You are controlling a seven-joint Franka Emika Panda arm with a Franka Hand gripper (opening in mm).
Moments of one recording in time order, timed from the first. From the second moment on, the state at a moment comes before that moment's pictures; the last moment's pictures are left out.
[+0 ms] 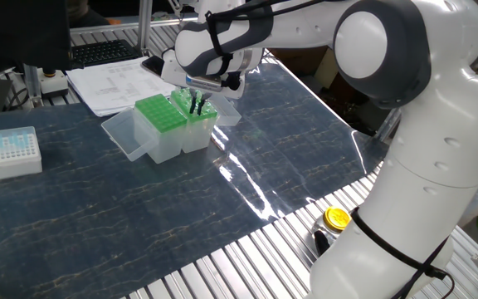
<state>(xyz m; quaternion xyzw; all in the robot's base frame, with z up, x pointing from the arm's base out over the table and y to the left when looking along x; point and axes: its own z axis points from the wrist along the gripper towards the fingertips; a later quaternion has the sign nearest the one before) 0.579 -0.026 0.201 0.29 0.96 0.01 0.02</state>
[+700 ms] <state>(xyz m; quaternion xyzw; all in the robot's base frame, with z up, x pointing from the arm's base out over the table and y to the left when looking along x) 0.576 -0.028 0.209 0.29 0.96 0.01 0.02</state>
